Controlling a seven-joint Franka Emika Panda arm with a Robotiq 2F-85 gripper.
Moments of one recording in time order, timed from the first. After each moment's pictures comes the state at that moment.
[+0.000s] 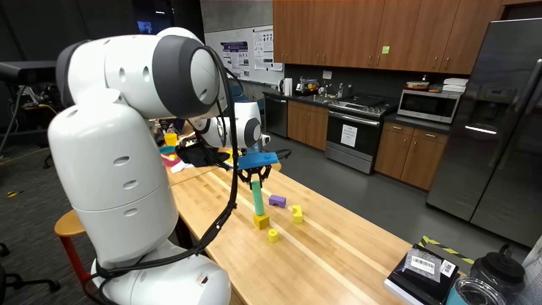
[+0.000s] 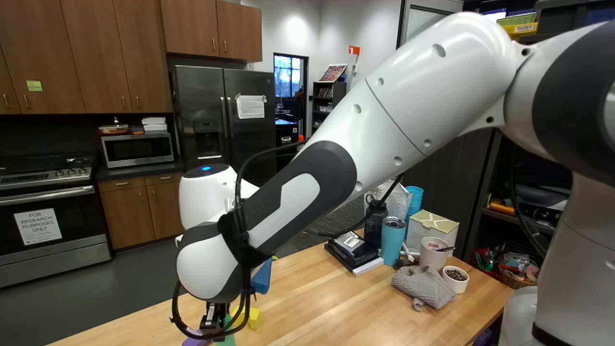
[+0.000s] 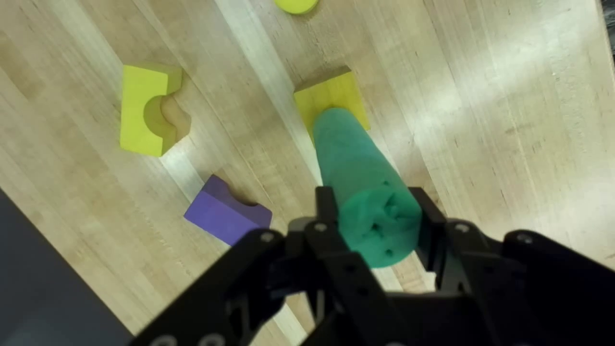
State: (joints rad) arm 0.16 -0.02 0.15 -2.33 -0.04 2.37 -0.43
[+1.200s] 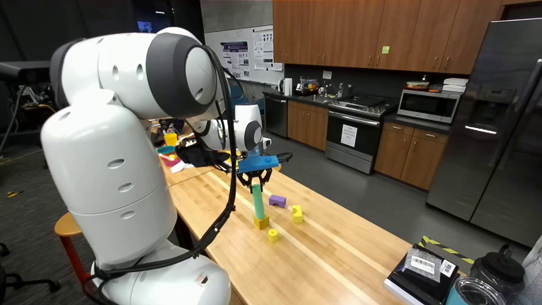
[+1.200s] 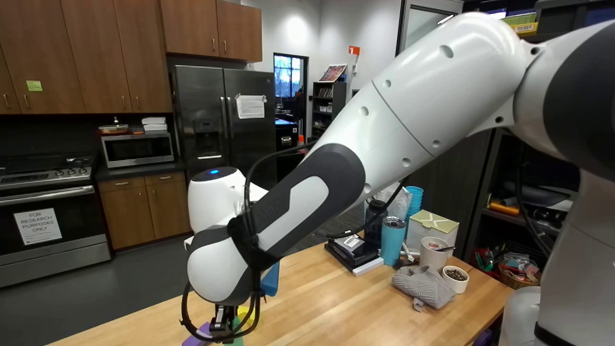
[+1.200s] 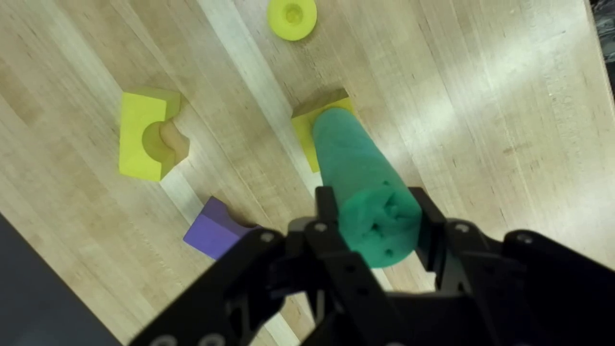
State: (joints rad) arm 0.16 -0.04 0.13 -2.37 -0.03 2.37 -0.43
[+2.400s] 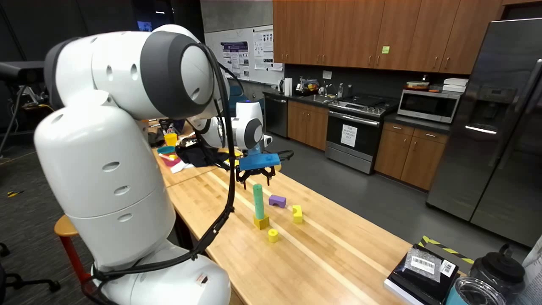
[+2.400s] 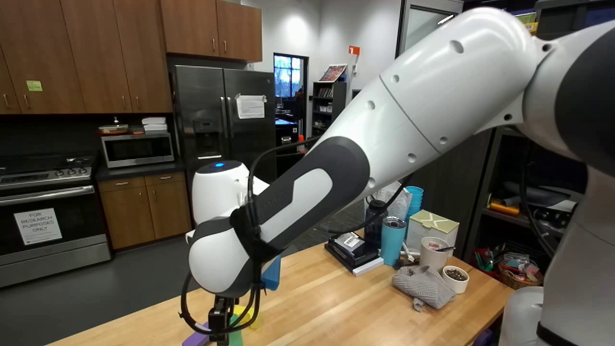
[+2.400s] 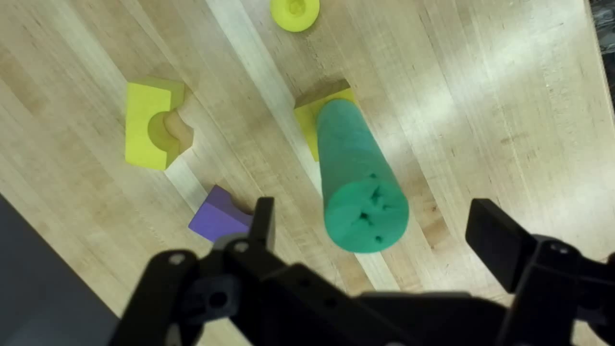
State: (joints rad) arm 0.15 -0.07 0.12 -2.37 -0.01 2.38 -0.46
